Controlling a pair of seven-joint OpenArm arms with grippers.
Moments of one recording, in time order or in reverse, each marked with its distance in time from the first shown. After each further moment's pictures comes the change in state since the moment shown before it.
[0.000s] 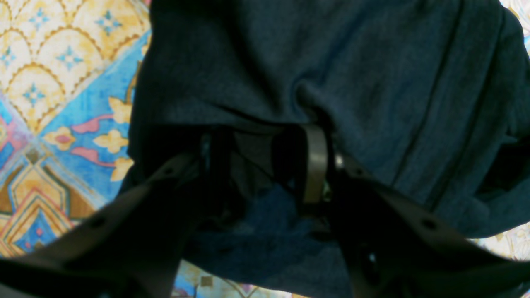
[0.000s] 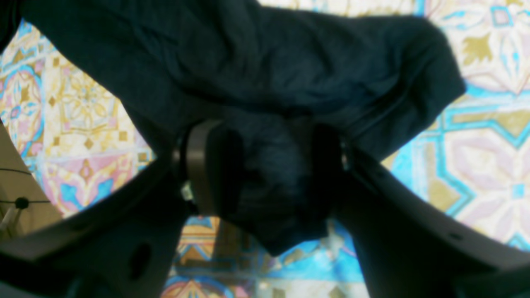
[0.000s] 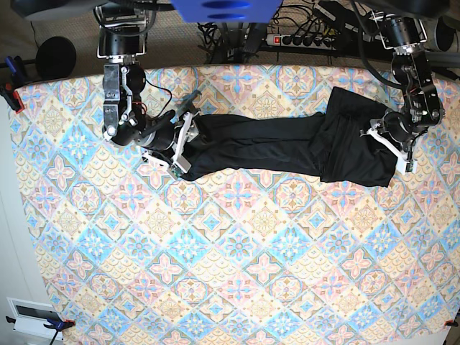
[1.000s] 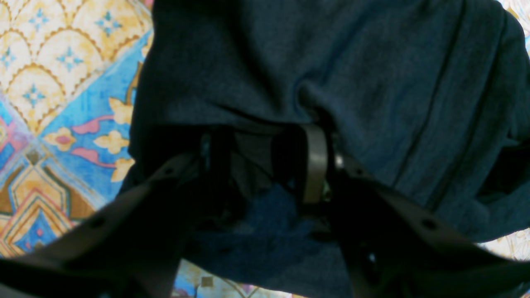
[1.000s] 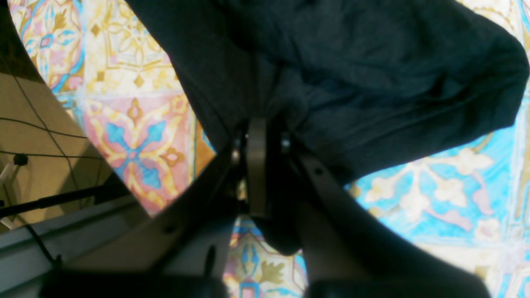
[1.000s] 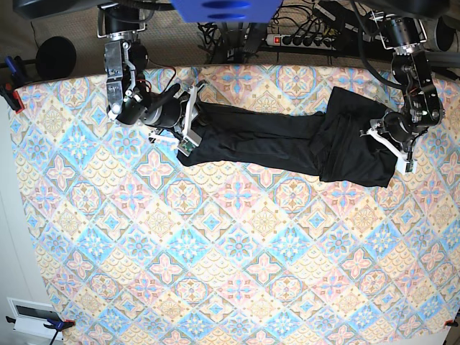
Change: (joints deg) left arm 0.0 0.0 0.0 -0.1 0.0 0.0 0.0; right arm -7.8 1.4 -4.0 9.2 0.4 0.0 -3.7
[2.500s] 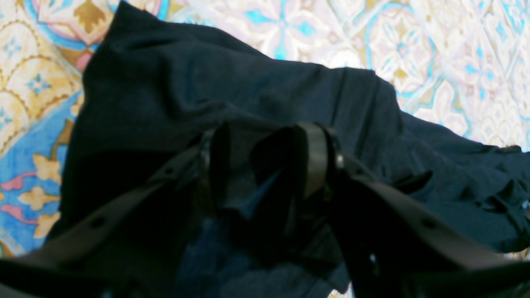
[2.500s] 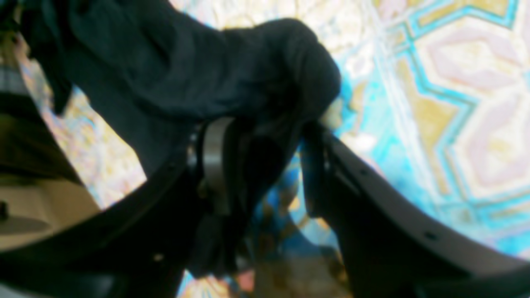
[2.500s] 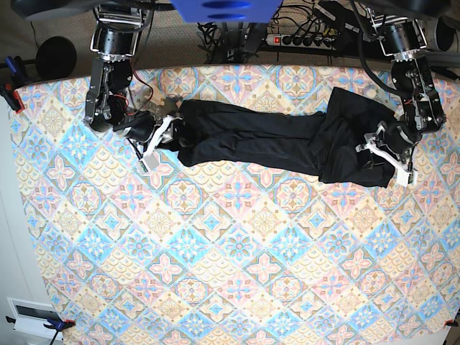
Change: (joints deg) left arm -2.7 0.3 0.0 0.0 -12.1 0.4 0.0; right arm 6.5 -1.8 16.1 -21.4 14.5 0.6 4.2
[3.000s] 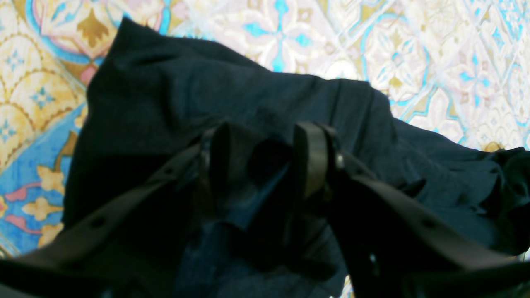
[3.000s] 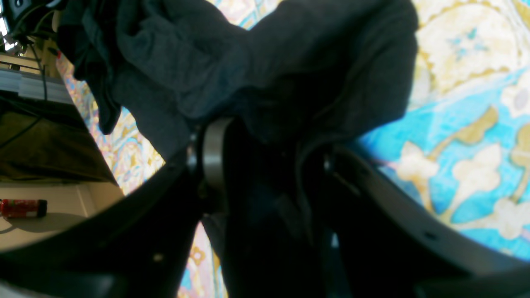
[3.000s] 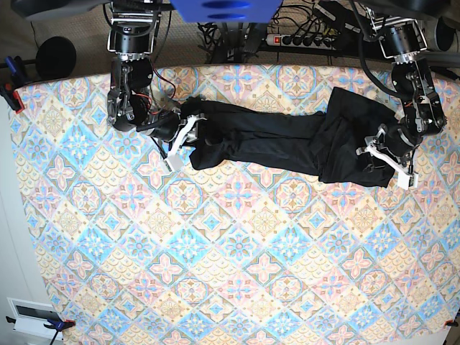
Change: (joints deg) left arm -0.8 0.0 0.0 0.0 0.0 0.0 0.0; right arm 0.0 -4.2 -5.4 -0.3 0.2 -4.3 0.4
